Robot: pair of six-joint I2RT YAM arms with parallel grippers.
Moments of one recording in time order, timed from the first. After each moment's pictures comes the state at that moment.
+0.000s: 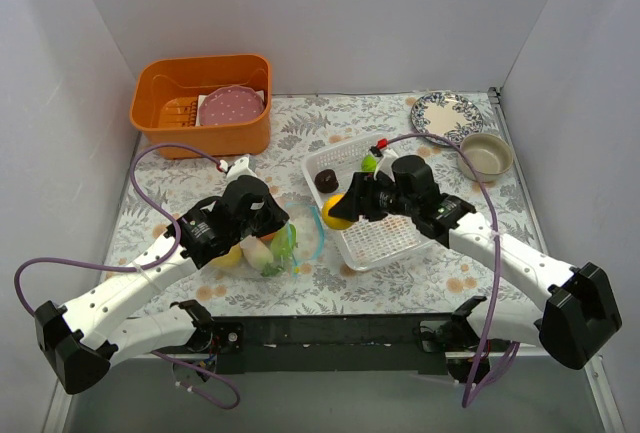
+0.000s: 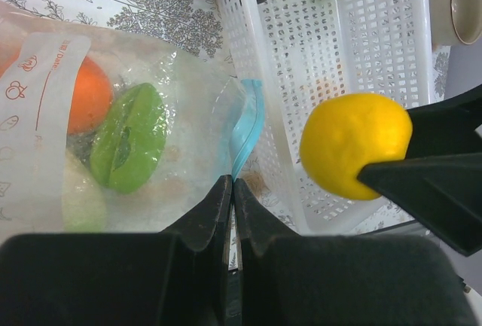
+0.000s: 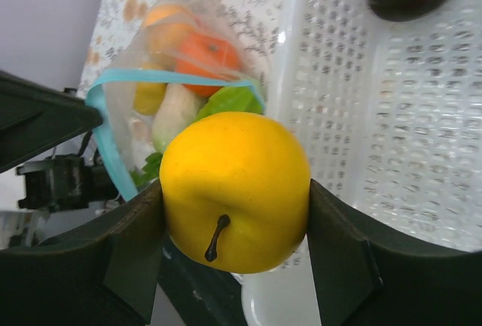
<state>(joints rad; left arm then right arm) -0.80 0.99 0.93 -0.63 -0.26 -0.97 0.67 1.18 0.84 -0.17 -0.33 0.60</state>
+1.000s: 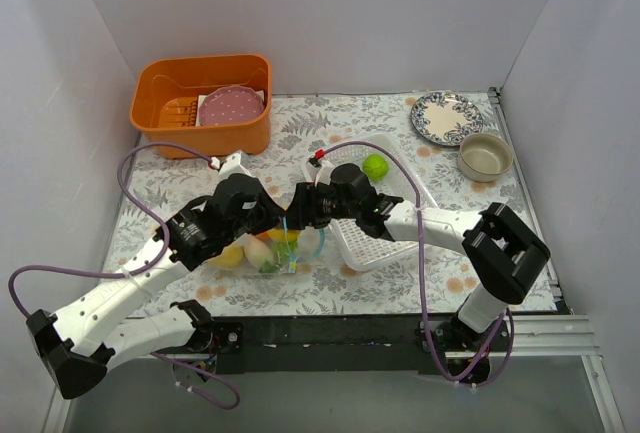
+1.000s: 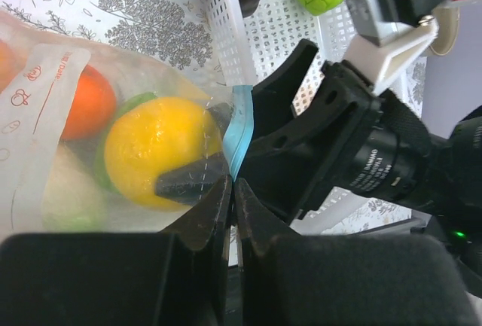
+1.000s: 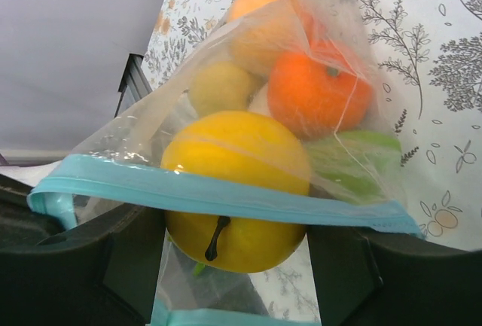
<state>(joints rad) -0.80 0.95 0.97 -0.67 -0.28 -0.98 0.89 1.62 0.93 0.28 -0.42 0.78</state>
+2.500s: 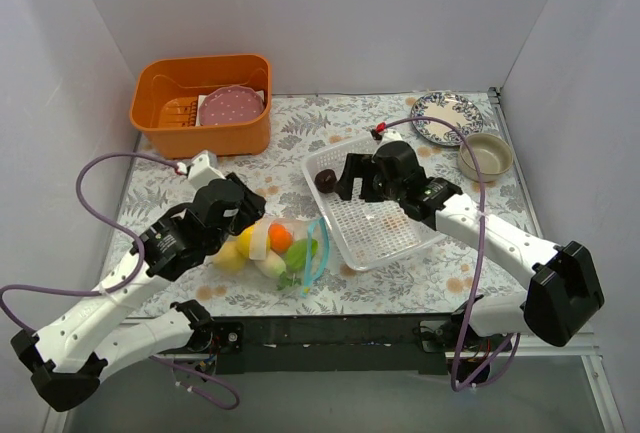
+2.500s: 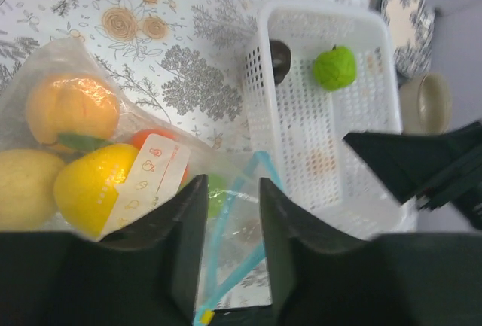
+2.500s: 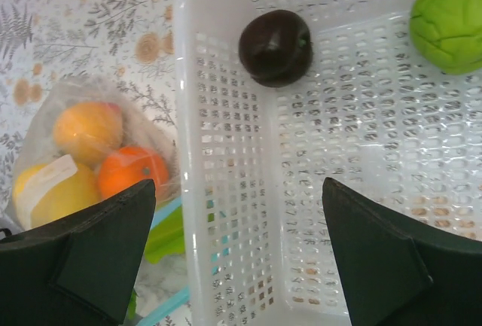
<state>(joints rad) -0.80 0.83 1.02 -0.80 -0.55 -1.06 0.72 1.32 0.99 -0.24 0.02 0.57</state>
